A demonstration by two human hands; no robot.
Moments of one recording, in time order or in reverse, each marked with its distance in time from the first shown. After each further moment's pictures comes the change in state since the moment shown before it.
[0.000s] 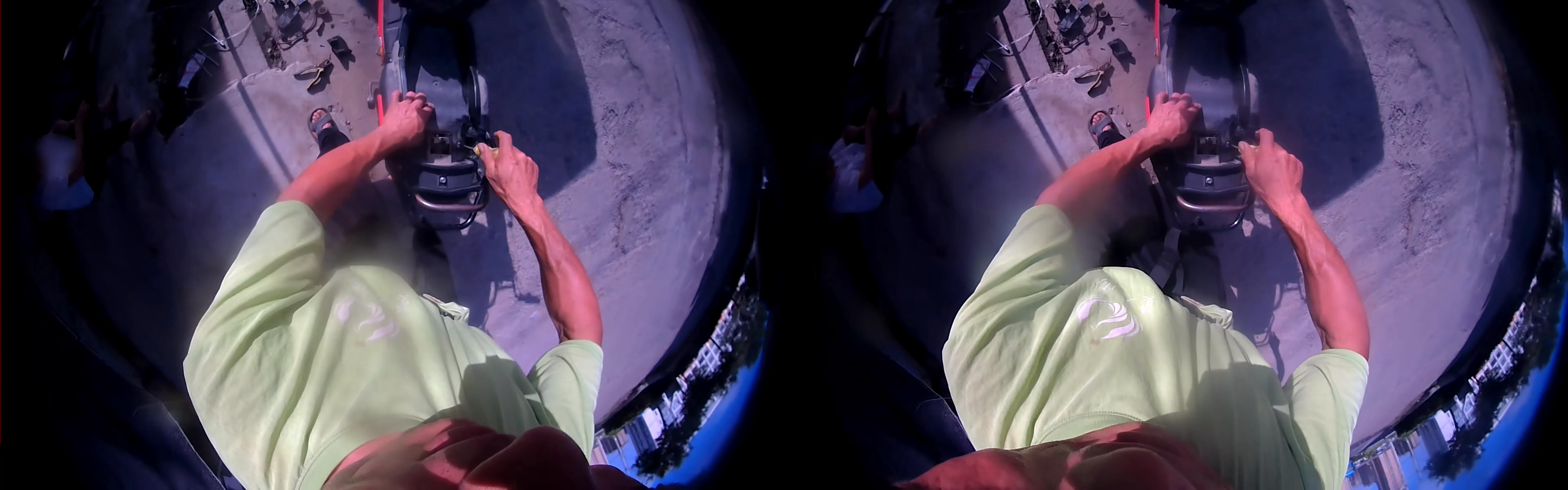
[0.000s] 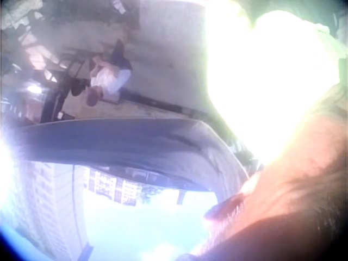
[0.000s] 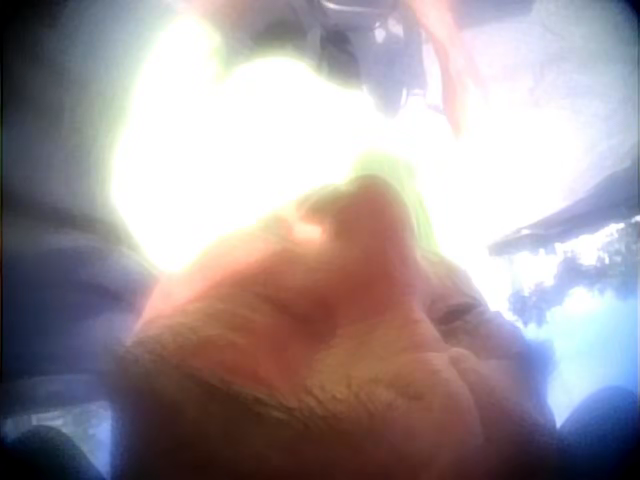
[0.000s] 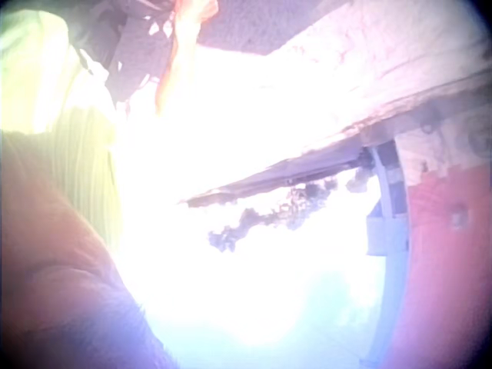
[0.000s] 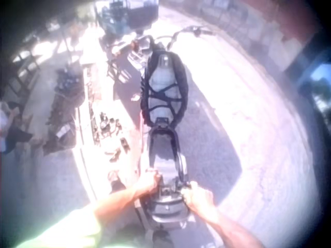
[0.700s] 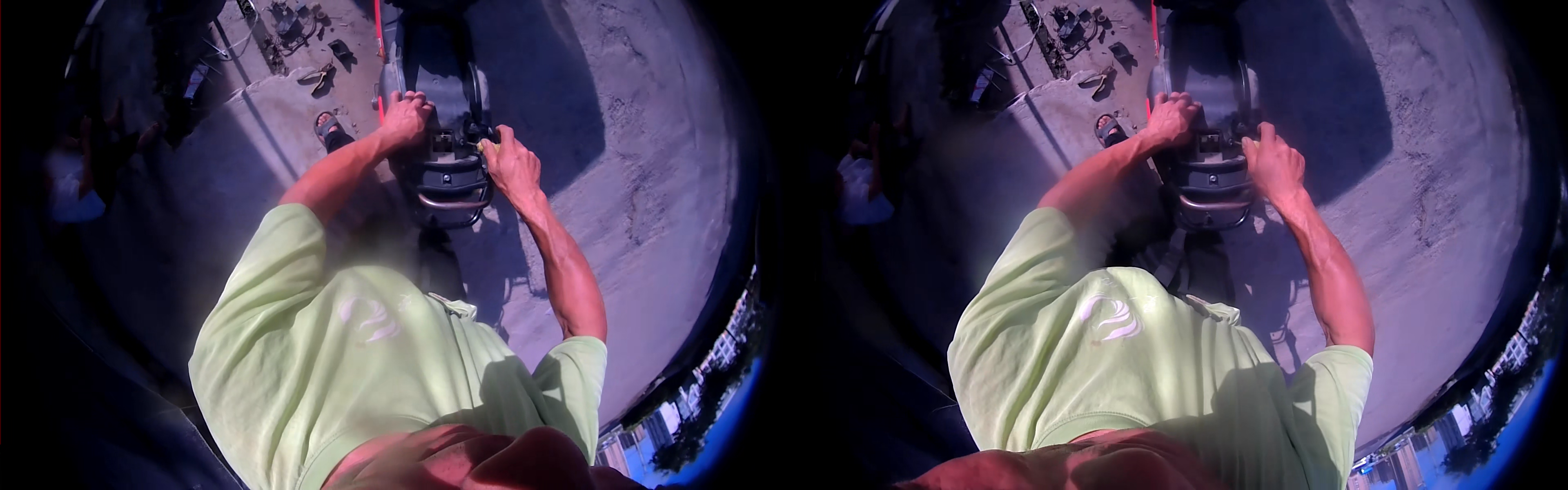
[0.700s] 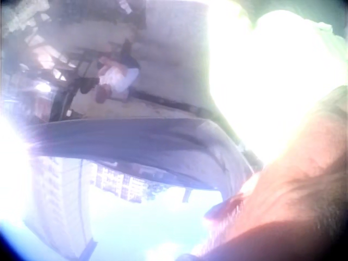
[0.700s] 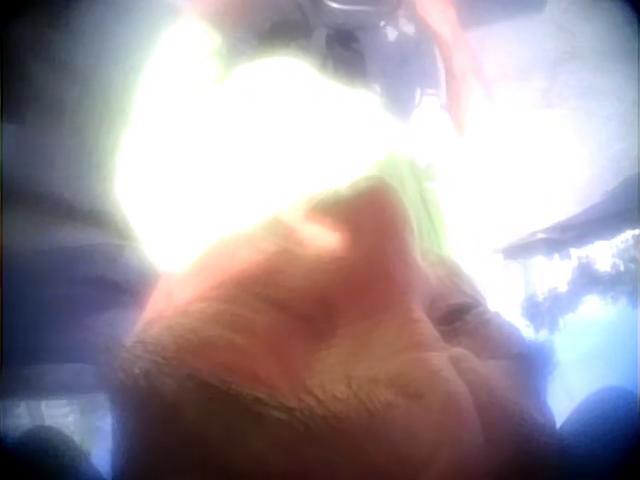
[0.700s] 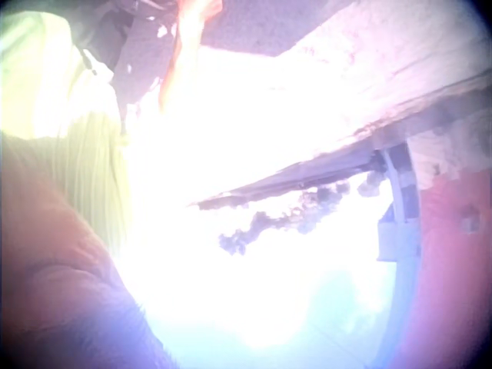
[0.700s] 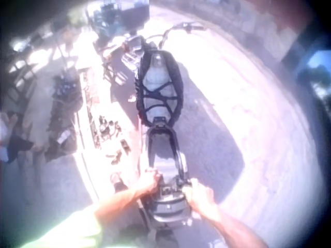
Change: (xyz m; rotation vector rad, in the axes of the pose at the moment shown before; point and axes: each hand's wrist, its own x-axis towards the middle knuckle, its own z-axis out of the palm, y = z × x) left_hand 0.004 0.000 0.005 -0.010 0.000 0.009; right_hand -0.001 0.008 0.003 0.032 0.061 -0.023
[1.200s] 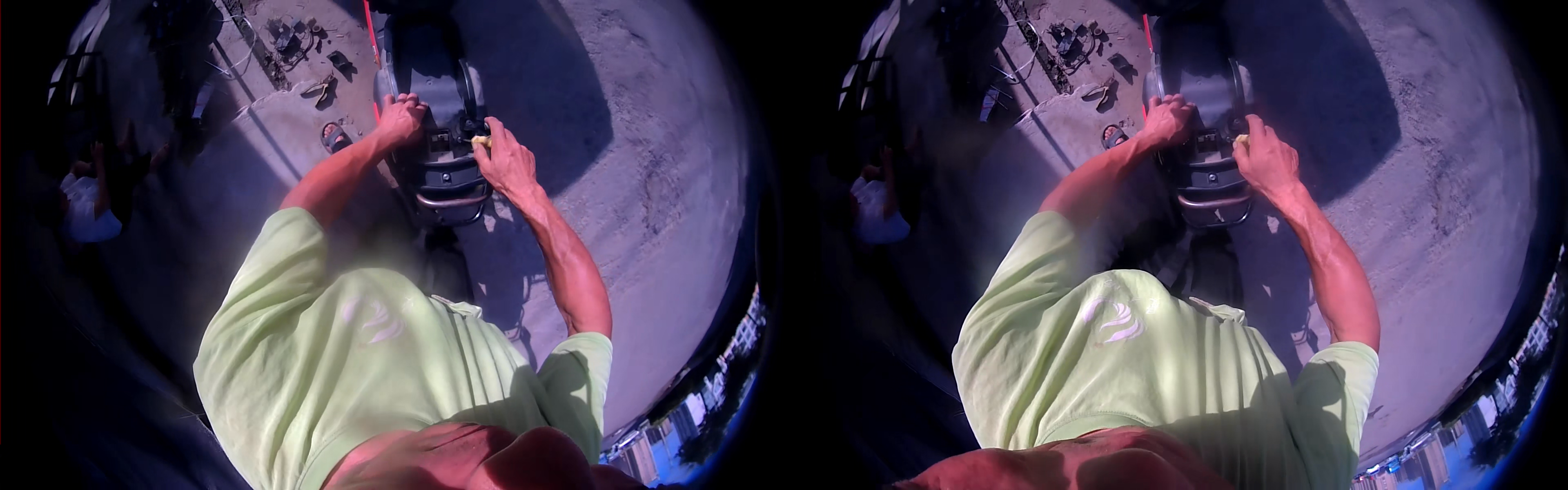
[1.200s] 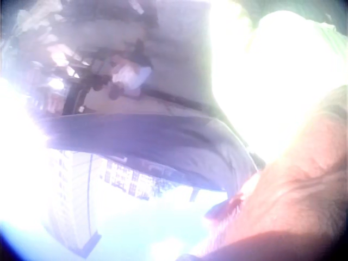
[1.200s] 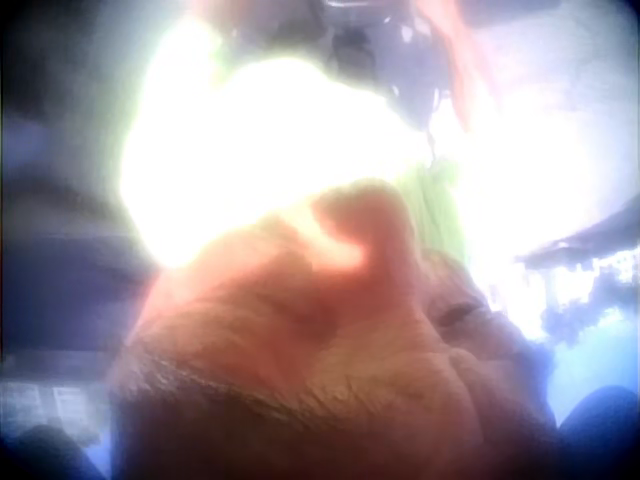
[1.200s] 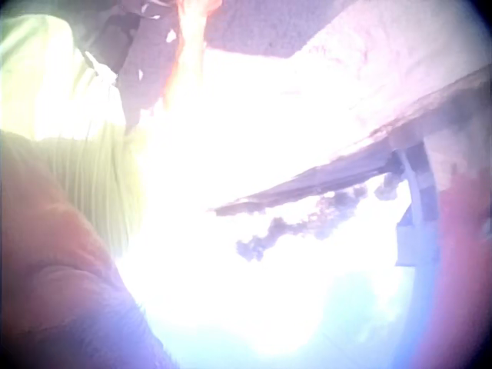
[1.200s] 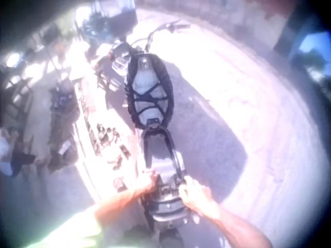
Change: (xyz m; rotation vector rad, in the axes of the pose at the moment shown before) left_hand 0.005 -0.003 -0.007 0.038 -0.041 -0.003; right_hand -0.010 -0.001 0.007 0.094 0.138 -0.075
